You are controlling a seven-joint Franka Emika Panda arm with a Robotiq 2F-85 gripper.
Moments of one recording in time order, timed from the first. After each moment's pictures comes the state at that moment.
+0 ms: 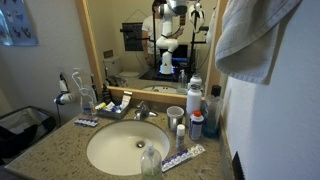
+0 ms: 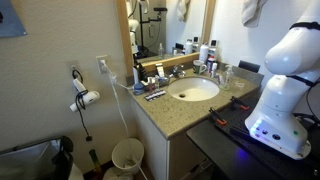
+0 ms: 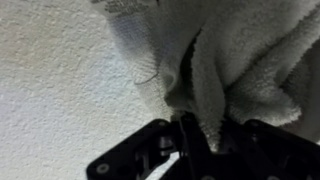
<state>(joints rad) -0.20 -0.10 -0.23 -1.75 -1.62 1.79 1.41</state>
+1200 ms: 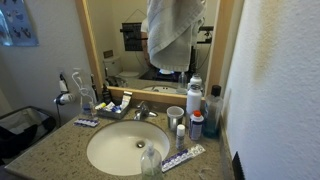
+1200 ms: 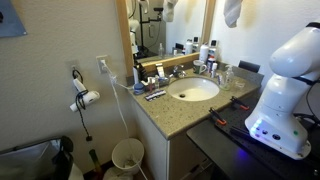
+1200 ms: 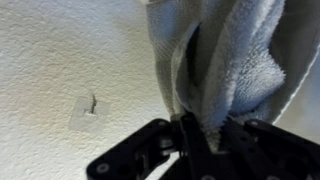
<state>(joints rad) -0.03 -0.48 -0.11 -1.88 -1.11 1.96 0.87</state>
